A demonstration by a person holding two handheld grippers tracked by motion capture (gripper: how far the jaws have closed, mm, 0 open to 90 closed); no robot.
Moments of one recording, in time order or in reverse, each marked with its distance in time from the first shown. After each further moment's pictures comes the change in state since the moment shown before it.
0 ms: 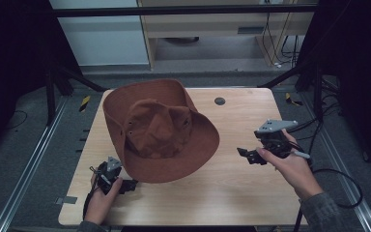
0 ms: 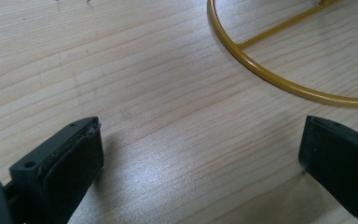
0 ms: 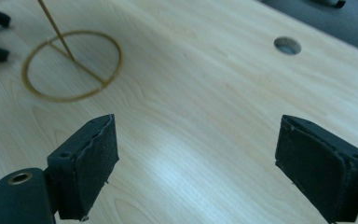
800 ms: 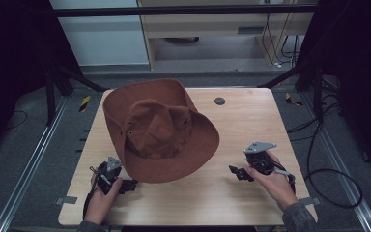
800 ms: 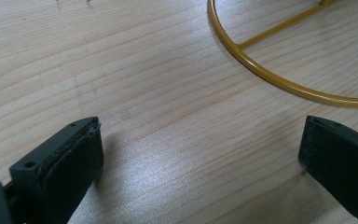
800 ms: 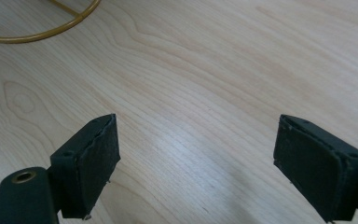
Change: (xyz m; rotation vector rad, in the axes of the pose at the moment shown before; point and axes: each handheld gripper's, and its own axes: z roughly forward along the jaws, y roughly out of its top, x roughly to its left) left arm 0.000 0.000 0.000 0.001 0.000 0.001; right arm 0.011 -0.071 0.072 0.064 0.008 0.062
